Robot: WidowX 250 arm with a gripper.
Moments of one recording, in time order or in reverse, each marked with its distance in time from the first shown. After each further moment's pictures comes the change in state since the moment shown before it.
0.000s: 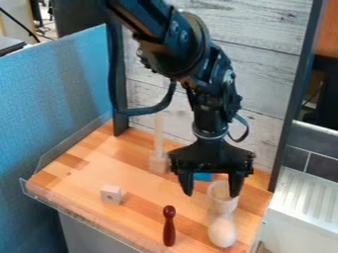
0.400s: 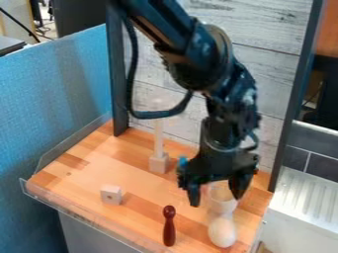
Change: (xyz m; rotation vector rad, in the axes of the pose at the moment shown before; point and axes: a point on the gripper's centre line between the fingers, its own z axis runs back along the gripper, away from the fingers) arm -0.007 -0.004 -0.007 0.105 -0.068 0.304
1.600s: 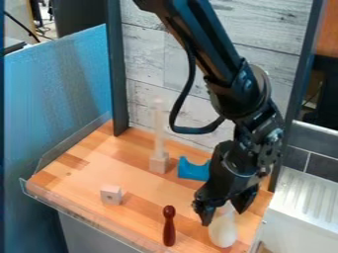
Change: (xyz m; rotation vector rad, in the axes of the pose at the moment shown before) arm -0.006 -0.013 -0.038 0.115 -0.037 0.198
